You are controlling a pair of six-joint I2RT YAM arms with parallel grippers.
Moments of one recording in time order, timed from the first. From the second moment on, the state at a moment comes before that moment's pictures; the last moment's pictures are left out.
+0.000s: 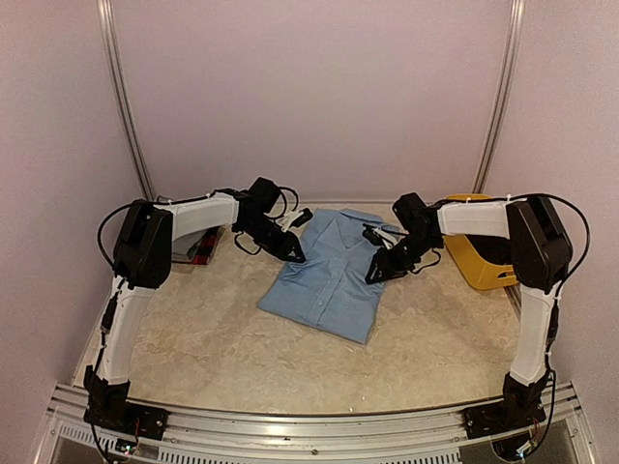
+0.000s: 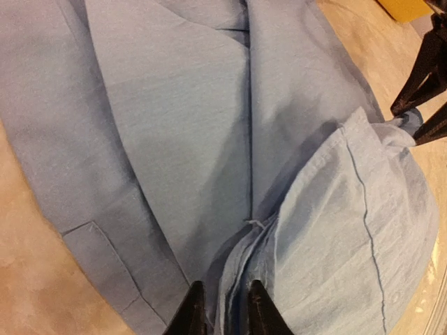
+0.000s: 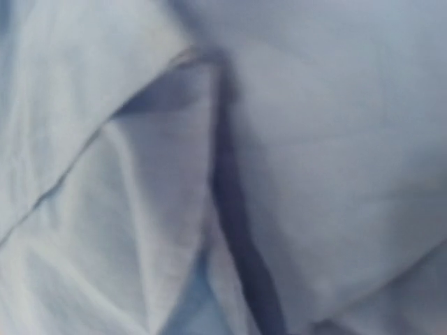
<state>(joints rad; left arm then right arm) -0.53 2.40 2.01 -0.68 0.55 0.16 0.42 2.01 1.42 -0.62 -0.53 -0.04</state>
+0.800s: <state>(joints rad) -0.50 2.11 1.57 -0.29 0.08 -0.09 0.47 1.75 1.20 -0.44 -0.42 0.06</state>
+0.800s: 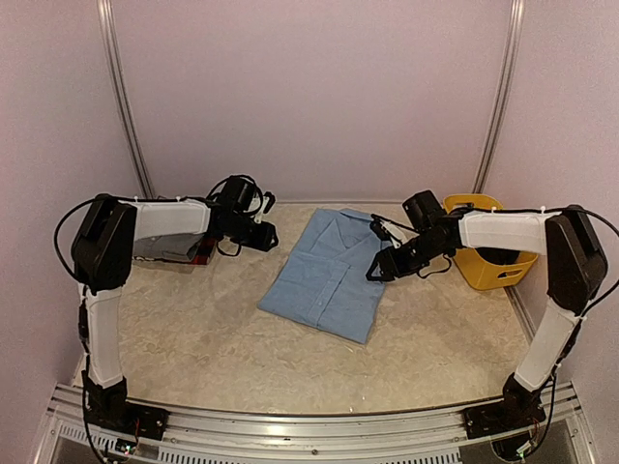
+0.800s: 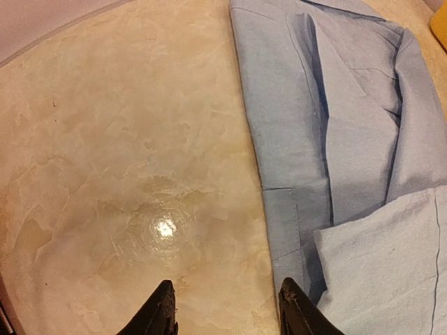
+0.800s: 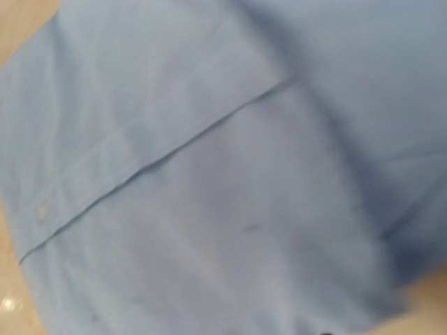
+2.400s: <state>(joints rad) -0.73 1.35 0.86 -0.30 0.33 -0.19 1.13 1.65 0.83 -0.23 -0.14 0.22</state>
